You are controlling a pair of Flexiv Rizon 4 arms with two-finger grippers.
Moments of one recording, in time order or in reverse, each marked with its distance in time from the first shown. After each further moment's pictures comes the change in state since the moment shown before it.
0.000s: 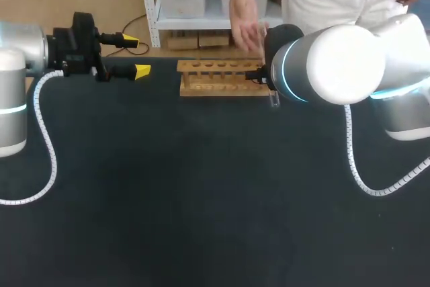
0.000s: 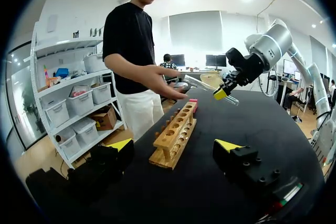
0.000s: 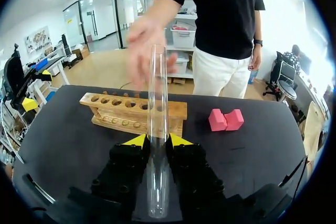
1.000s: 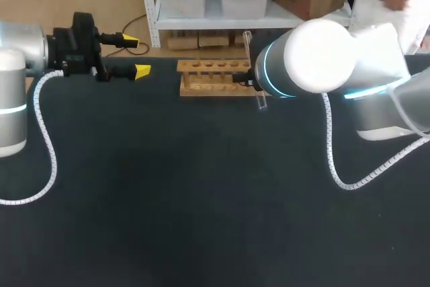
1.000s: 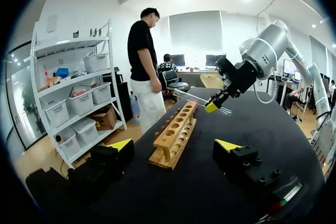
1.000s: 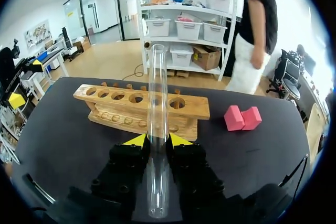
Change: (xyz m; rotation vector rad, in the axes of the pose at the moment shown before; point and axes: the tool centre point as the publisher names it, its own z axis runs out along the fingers) left arm 0.000 0.000 0.000 0.000 0.000 0.000; right arm 0.009 0.019 0.045 -0.014 0.069 -0.019
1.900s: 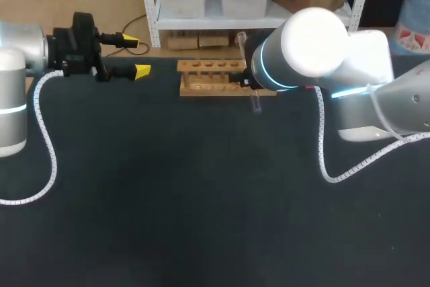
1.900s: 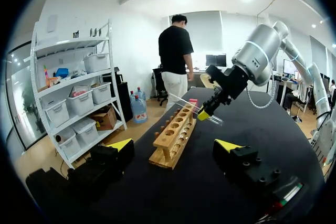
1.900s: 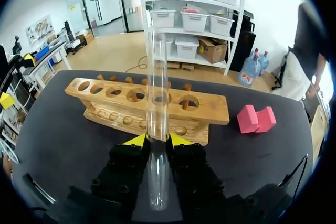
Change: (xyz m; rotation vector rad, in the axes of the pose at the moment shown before) left arm 0.000 0.000 0.000 0.000 0.000 0.000; right arm 0.004 0.004 0.032 -0.036 0.071 -0.015
